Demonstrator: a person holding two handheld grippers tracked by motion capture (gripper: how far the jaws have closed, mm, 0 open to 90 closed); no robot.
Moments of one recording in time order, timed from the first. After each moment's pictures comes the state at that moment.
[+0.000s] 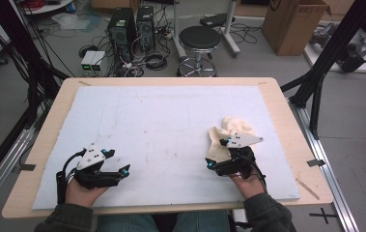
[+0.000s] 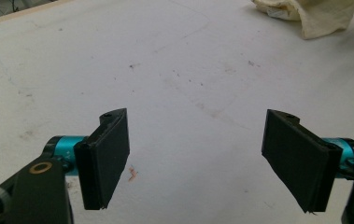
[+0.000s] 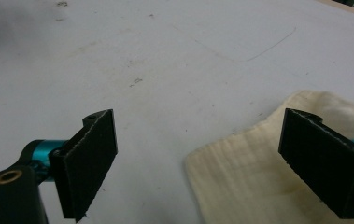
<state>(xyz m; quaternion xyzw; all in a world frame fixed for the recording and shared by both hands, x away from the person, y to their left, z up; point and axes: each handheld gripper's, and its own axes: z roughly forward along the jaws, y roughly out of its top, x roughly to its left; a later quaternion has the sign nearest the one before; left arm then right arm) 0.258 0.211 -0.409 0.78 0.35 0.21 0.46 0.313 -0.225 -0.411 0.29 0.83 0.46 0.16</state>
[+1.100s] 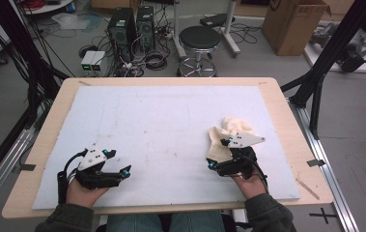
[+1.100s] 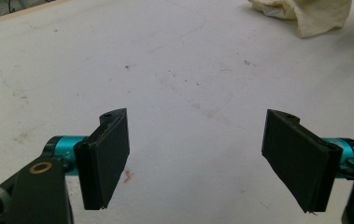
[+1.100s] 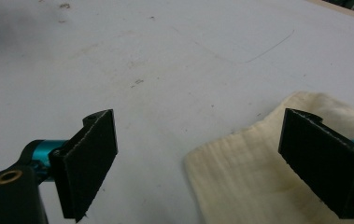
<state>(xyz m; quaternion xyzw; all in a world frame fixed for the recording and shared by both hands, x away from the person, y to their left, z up) 0.256 0.209 -0.408 0.79 0.35 0.21 0.46 0.311 -0.228 -0.407 0.28 0.83 0.46 0.16</state>
